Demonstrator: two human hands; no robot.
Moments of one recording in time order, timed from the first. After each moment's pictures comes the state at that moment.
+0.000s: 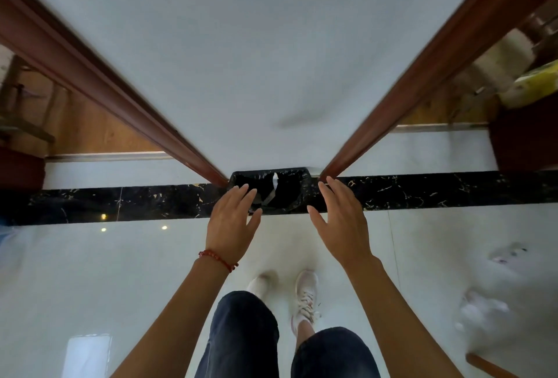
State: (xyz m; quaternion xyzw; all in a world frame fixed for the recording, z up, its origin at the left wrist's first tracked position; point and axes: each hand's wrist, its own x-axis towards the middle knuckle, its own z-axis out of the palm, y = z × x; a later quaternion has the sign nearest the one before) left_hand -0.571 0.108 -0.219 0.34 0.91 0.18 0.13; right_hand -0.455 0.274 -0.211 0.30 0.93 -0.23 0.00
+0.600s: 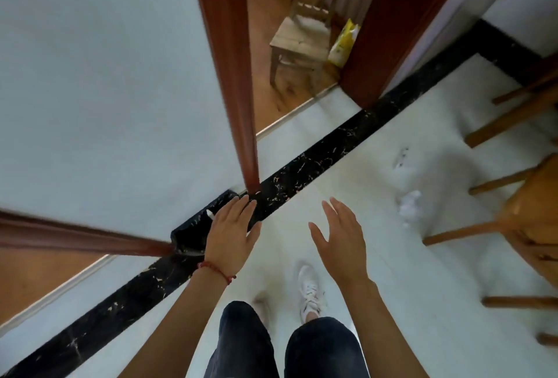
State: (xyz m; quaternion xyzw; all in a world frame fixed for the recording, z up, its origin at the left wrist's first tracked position) left_hand -0.500 0.171 -0.136 0.63 0.74 0.15 0.16; right_hand -0.301 0.216 -0.124 0.61 0.76 -0.22 -0.09
